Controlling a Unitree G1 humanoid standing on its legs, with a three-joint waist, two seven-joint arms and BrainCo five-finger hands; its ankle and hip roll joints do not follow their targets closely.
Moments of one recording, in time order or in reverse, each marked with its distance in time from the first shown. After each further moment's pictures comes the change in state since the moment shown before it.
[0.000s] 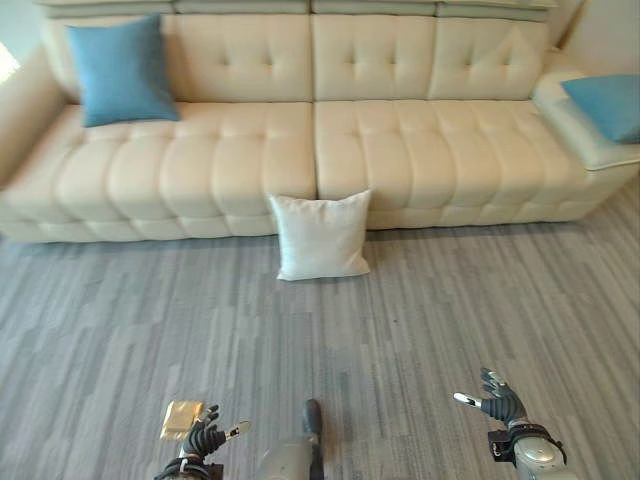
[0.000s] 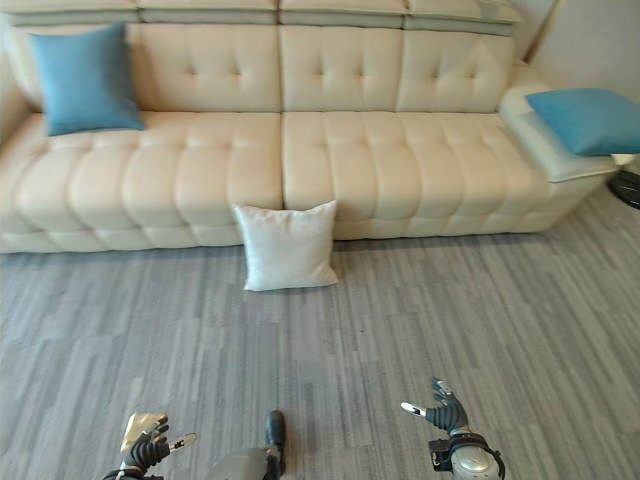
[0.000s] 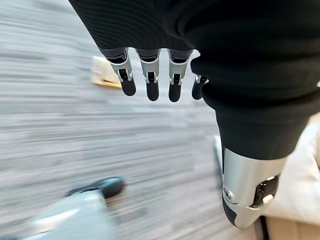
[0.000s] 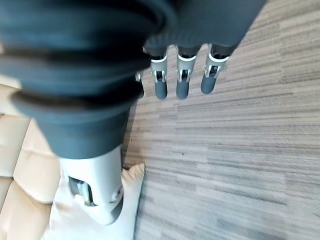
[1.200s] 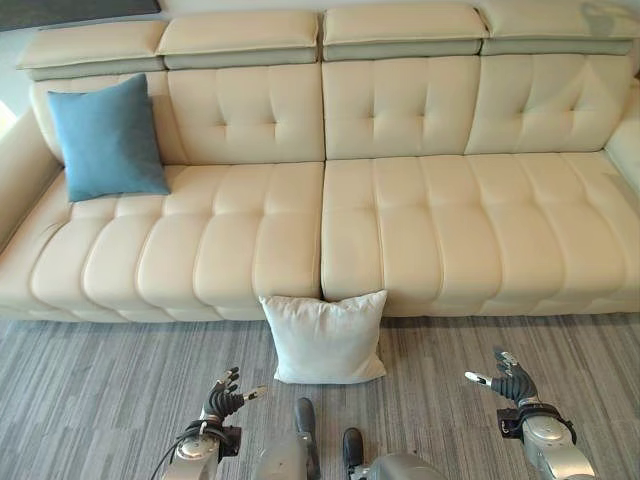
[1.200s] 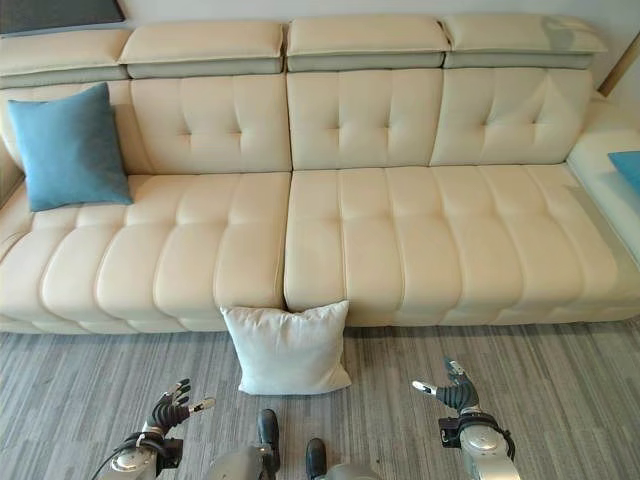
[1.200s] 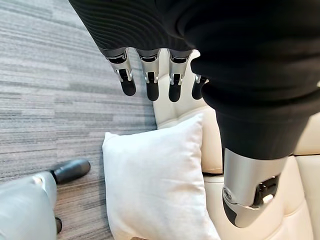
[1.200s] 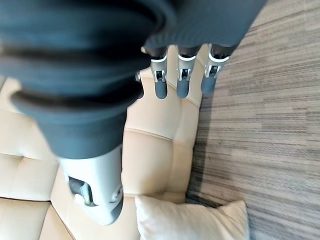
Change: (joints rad) left arm -0.054 -0.037 -0.037 -0.002 0.003 -0.006 -0.001; right arm -0.103 -0.026 -0.037 0.059 -0.025 0.014 -0.020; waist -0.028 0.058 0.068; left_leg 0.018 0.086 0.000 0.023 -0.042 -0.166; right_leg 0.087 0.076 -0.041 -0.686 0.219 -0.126
